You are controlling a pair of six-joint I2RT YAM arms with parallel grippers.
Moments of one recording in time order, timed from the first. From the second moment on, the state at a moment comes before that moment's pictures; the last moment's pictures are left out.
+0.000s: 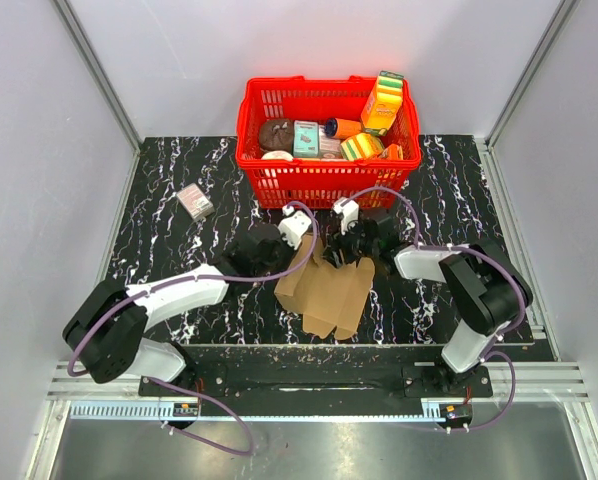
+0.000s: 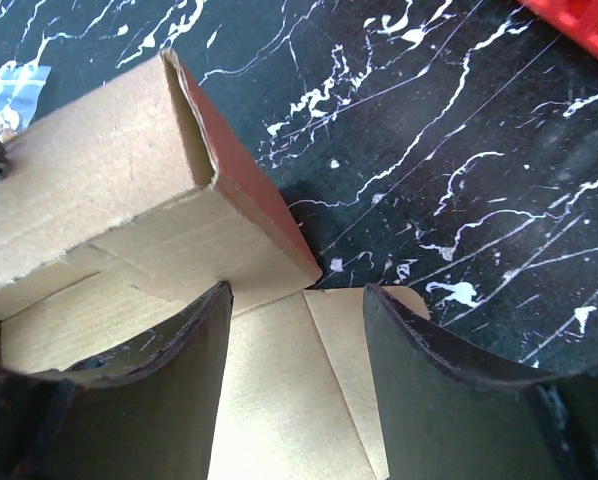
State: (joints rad) left arm -0.76 1.38 0.71 0.14 -0.06 0.05; right arm 0.51 1.69 0.74 0.40 -0.39 0.01
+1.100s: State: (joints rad) left arm -0.70 1.40 0.72 0.15 -0.03 0.06; right arm 0.49 1.76 0.81 0.41 -0.53 -0.09
